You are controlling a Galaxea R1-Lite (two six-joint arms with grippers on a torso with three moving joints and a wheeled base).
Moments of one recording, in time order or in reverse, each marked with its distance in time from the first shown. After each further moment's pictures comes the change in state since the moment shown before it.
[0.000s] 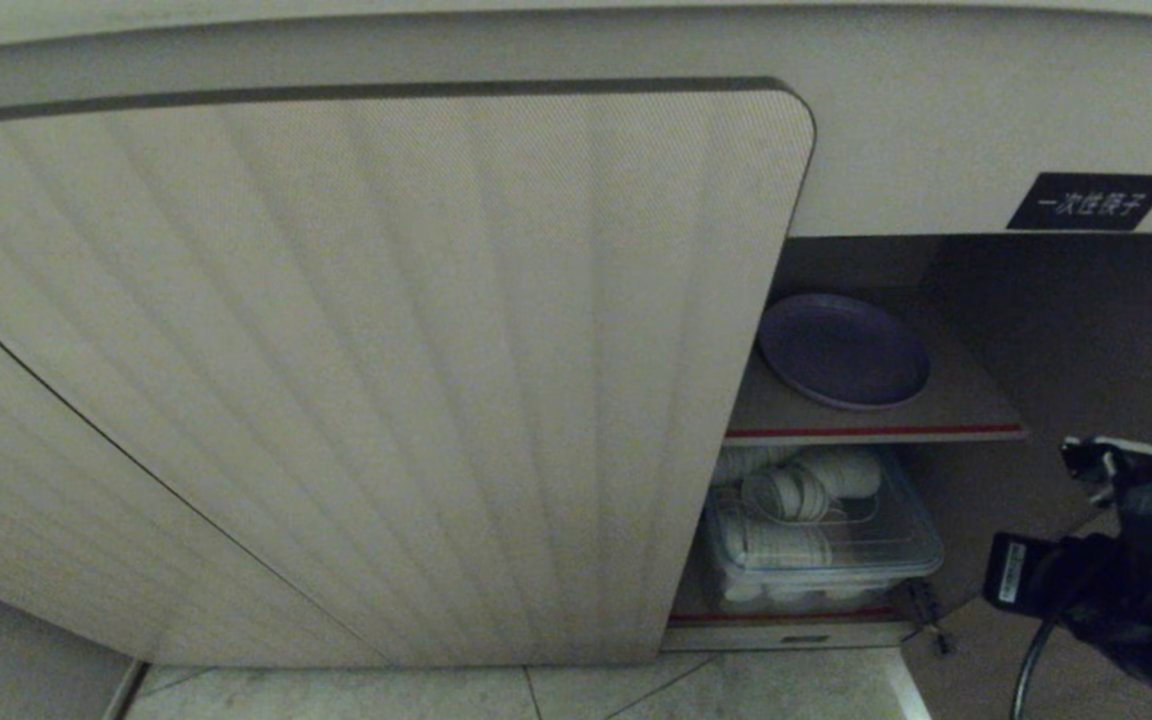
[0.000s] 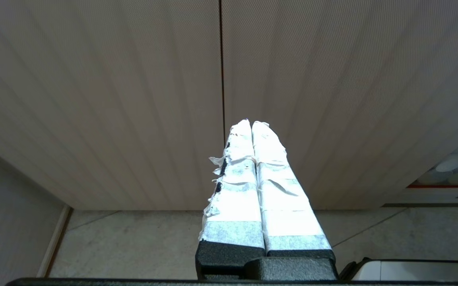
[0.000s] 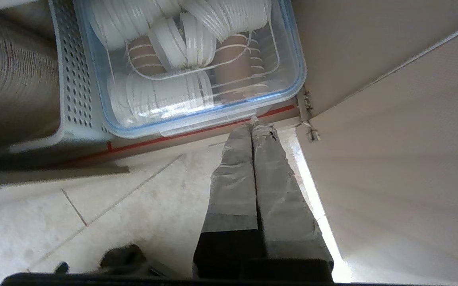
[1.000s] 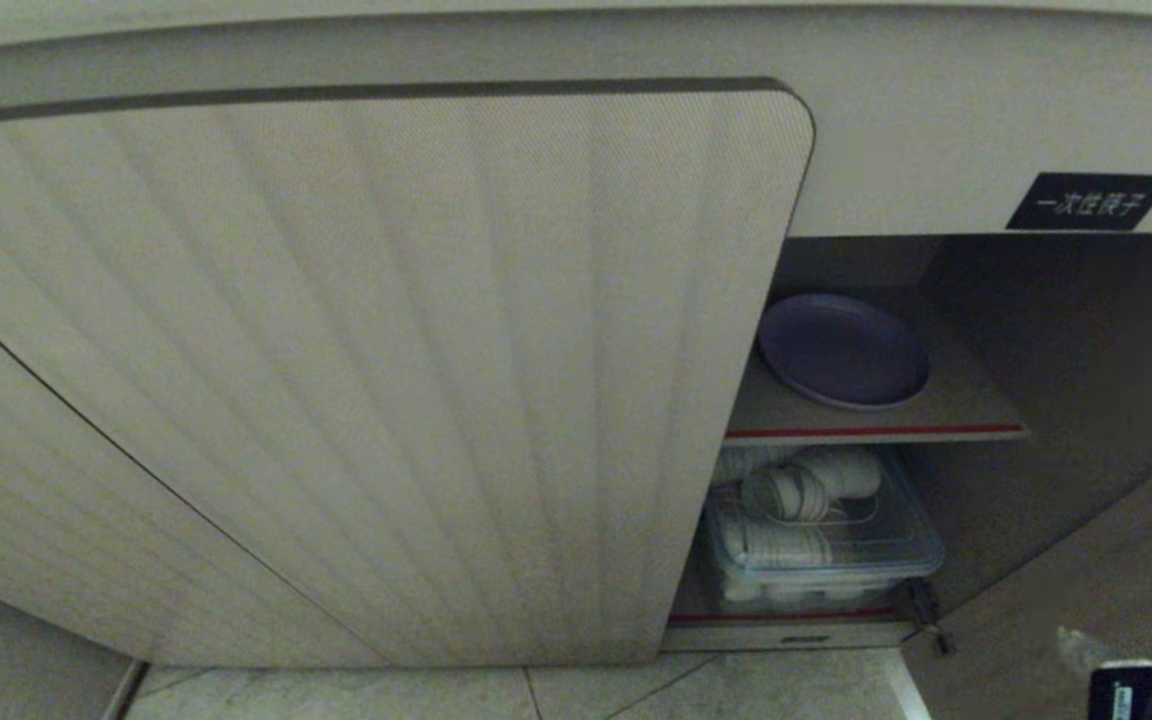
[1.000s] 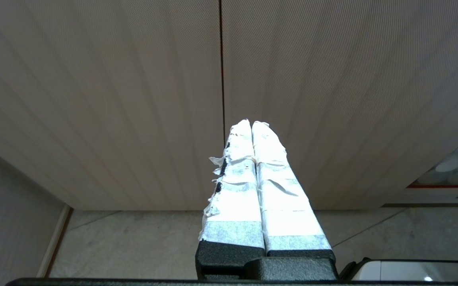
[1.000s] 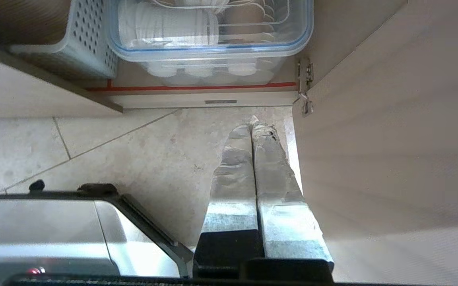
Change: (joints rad) left arm 0.000 0.000 0.000 0.000 0.000 0.000; right arm -0.084 -0.283 0.286 -0.038 0.202 -0.216
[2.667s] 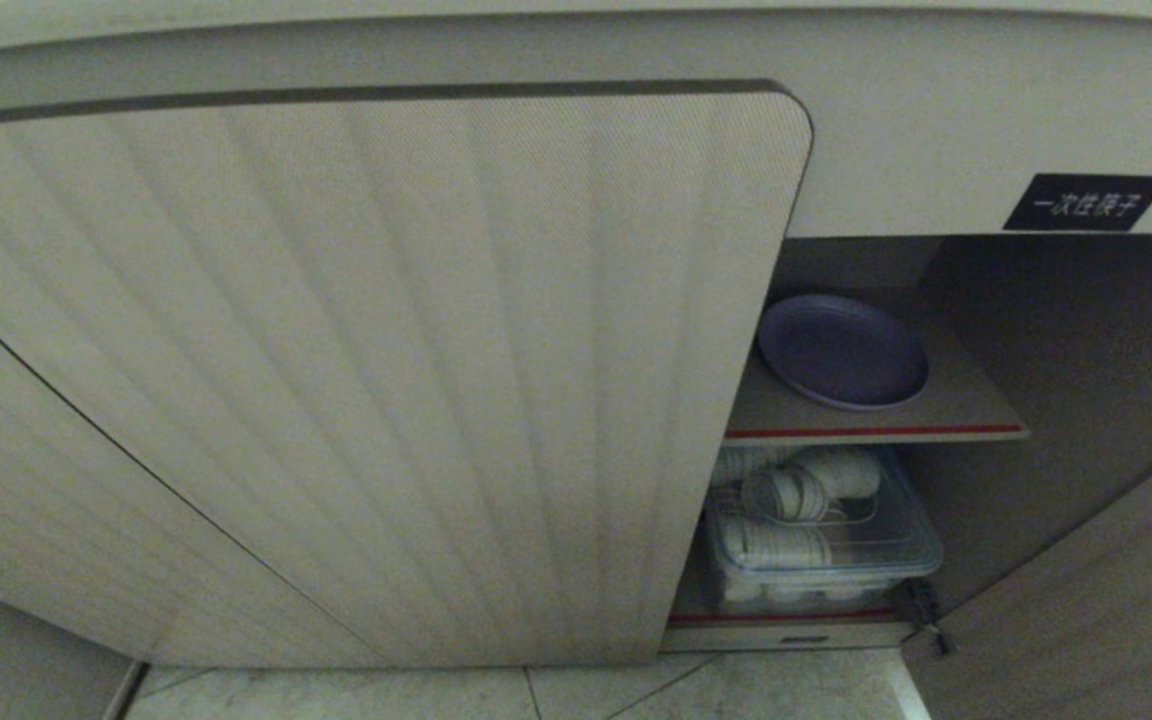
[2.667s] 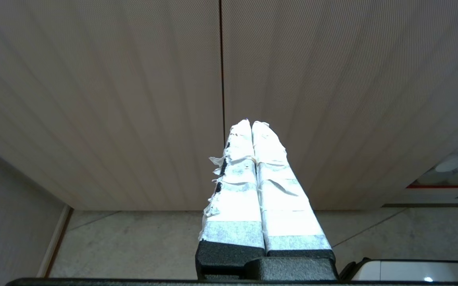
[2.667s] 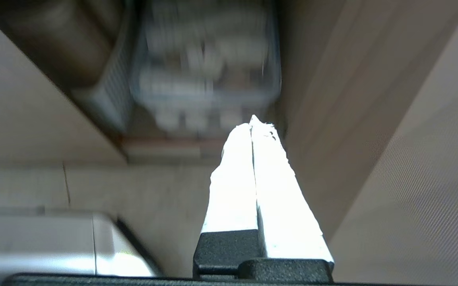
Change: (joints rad) left arm 0.000 0.000 0.000 0.000 0.000 0.000; right arm -0.210 -1.048 0.016 0.651 0.187 -0.145
